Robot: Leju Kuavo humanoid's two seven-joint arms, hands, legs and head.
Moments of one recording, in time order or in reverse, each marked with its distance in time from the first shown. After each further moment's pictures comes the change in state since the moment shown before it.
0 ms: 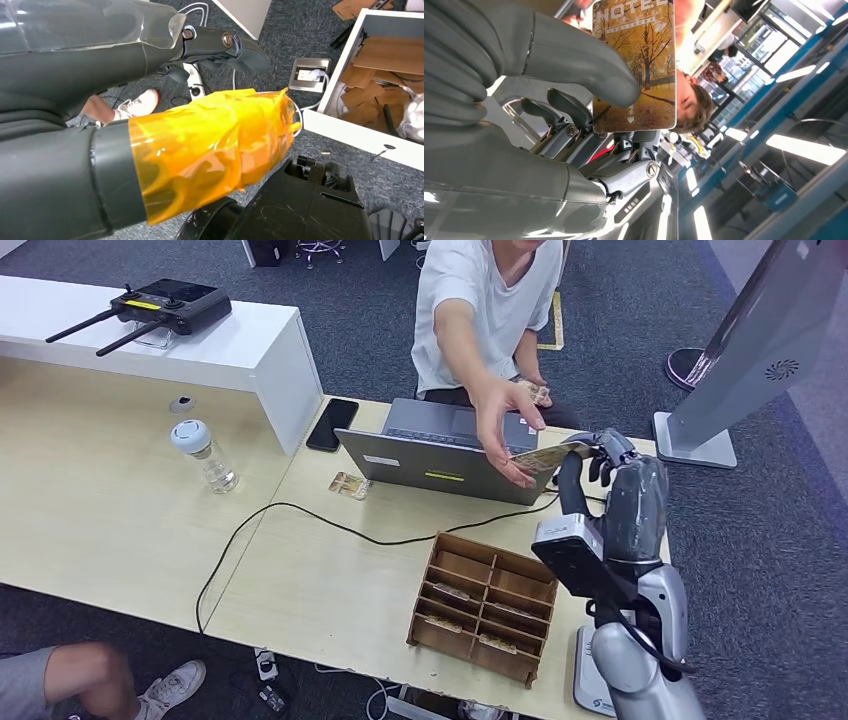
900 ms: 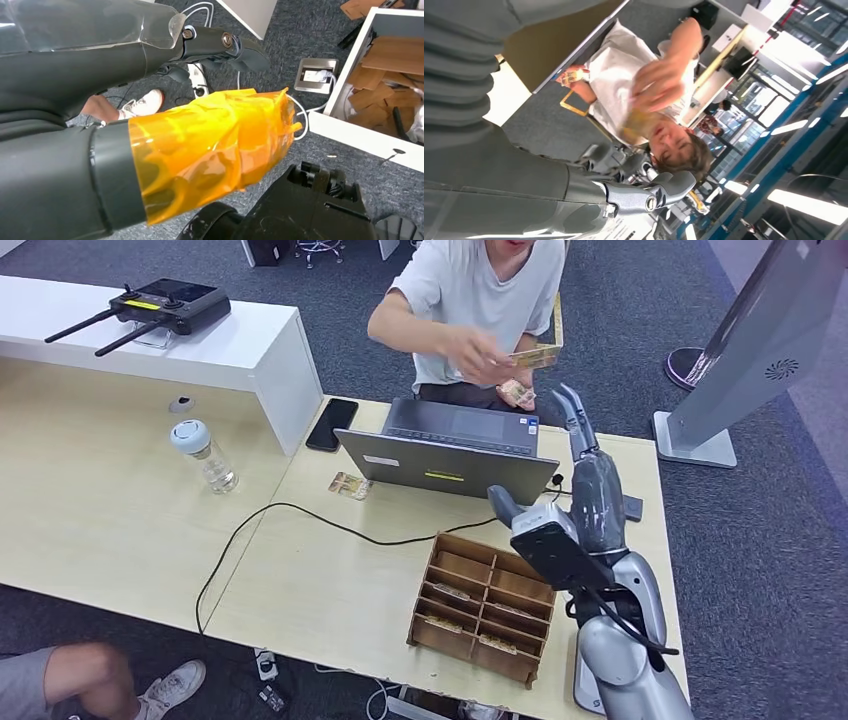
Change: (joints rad) left arm 0.021 -0.043 0.089 0.041 -0.065 -0.043 -0.008; right arm -0.013 0.030 0.031 0.014 -0.108 0.160 0.006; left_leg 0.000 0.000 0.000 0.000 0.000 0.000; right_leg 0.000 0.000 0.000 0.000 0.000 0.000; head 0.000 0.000
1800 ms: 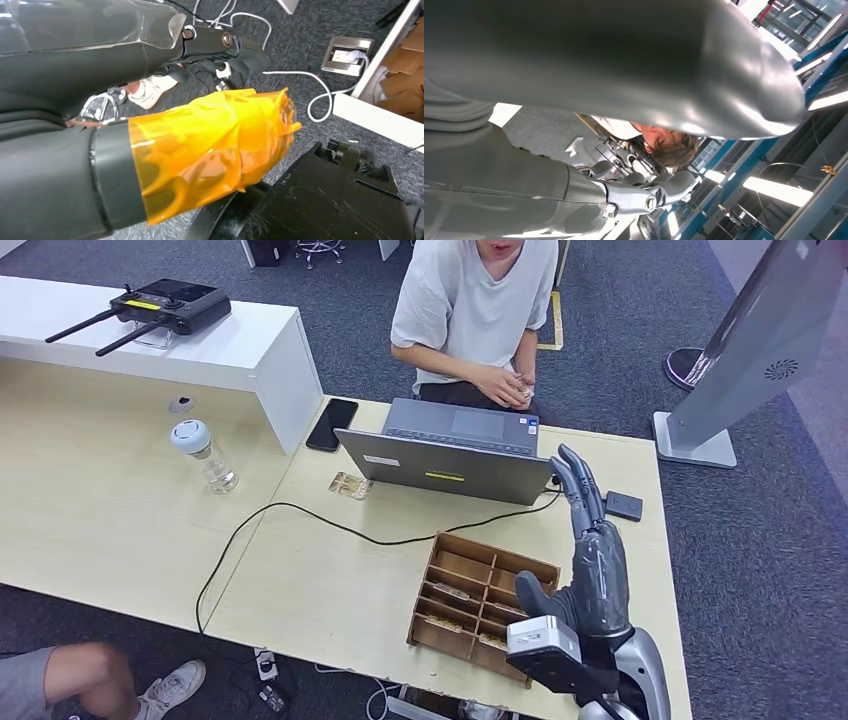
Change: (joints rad) left arm 0.095 0.048 0.015 -0.110 0.062 0.063 0.116; right arm 0.250 -0.044 0.056 -0.207 0.083 -0.079 -0.084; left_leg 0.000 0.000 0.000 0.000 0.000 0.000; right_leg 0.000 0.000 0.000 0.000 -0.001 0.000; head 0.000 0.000
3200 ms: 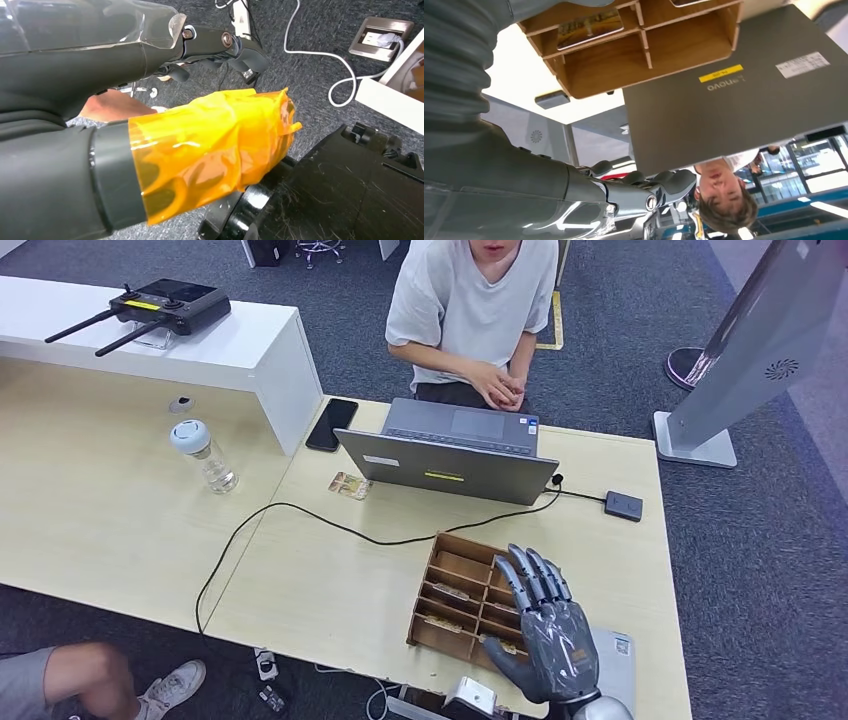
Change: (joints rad) left arm -0.023 0.096 -0.202 -0.105 0.190 0.195 0.140; right arm 0.141 -0.147 0.117 0.120 0.445 -0.018 0.223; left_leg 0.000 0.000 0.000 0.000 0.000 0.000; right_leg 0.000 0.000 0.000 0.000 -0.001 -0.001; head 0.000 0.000
